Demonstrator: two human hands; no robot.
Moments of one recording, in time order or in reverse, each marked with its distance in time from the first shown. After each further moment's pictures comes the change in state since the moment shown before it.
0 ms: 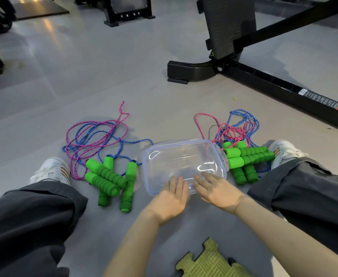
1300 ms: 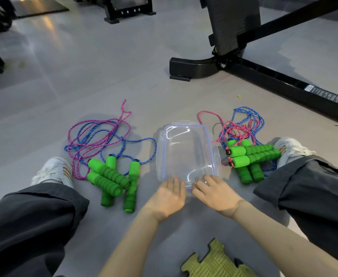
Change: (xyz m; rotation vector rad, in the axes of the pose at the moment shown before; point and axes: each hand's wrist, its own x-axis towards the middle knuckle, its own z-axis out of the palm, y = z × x) left_hand -0.002 -0.012 -0.005 0.055 -0.042 -0.084; right_hand 0.010 -0.022 0.010 -0.149 0.206 -0.018
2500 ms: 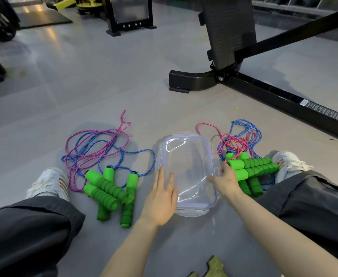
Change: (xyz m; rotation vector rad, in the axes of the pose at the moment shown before) left_hand 0.011 -0.016 -0.006 -0.795 -0.217 -0.591; right_hand 0.032 0.048 -0.001 1.250 -0.047 1.580
